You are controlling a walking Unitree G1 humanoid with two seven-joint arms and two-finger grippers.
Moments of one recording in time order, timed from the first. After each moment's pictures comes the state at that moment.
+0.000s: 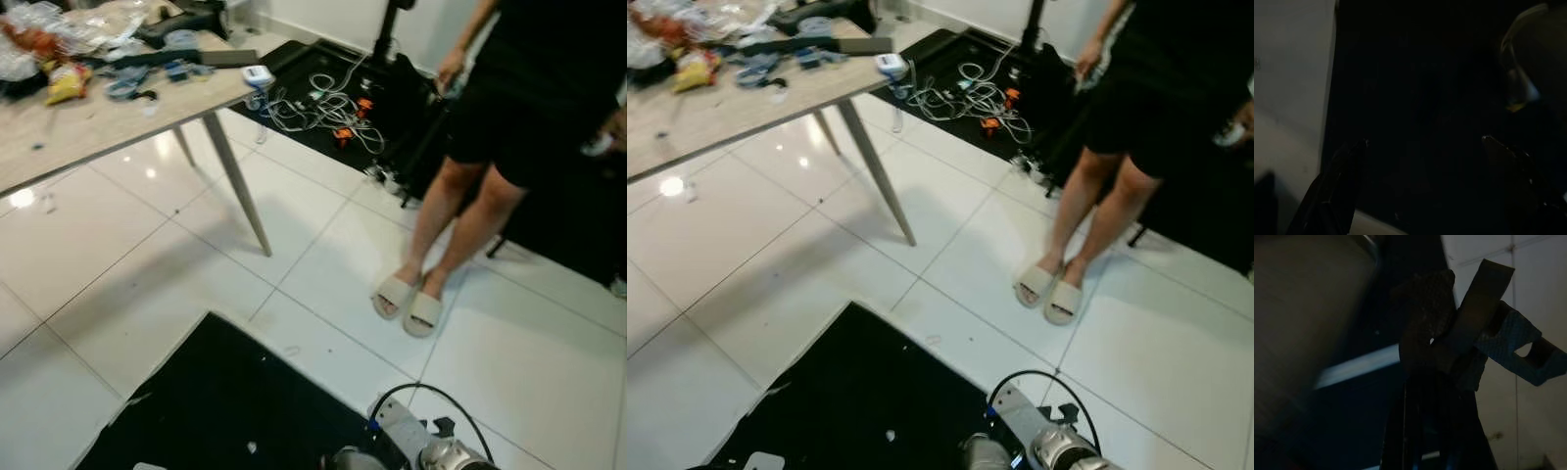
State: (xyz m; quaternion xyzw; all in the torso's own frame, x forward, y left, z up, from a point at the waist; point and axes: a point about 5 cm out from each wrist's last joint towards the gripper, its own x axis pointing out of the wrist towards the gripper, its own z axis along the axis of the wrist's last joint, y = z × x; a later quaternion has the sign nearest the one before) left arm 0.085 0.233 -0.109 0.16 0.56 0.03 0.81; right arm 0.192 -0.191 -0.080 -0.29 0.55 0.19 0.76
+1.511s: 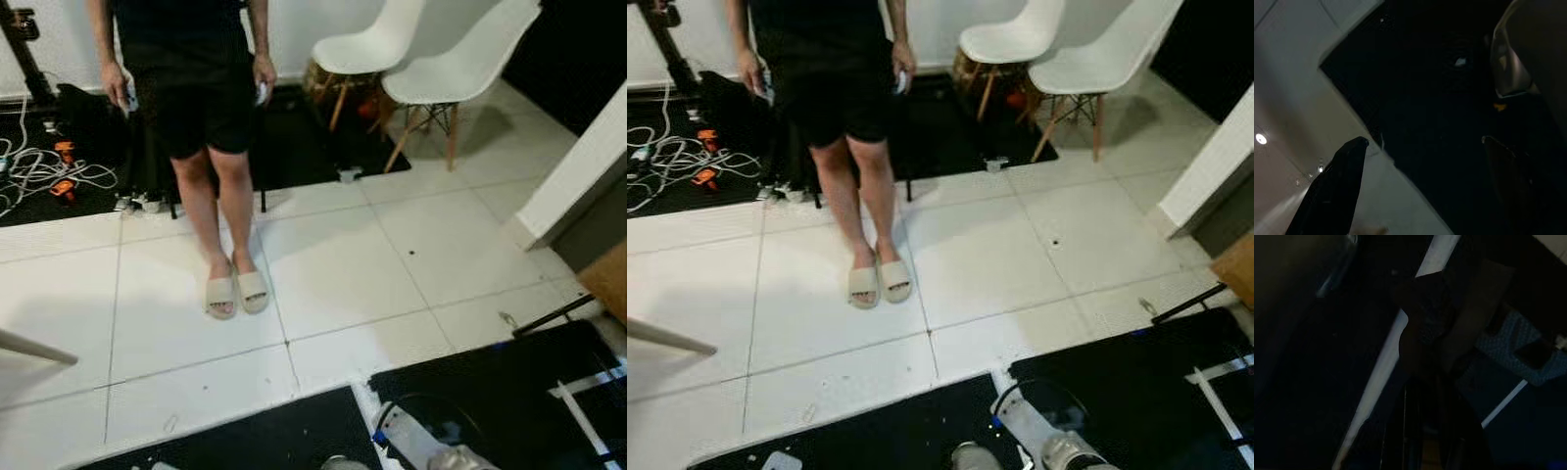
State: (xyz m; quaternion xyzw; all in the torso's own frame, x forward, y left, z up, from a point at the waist) left arm 0.085 0.224 -0.111 0.20 0.56 -0.01 0.80; right arm 0.187 -0.193 -0.082 -0.31 0.54 0.22 0.75
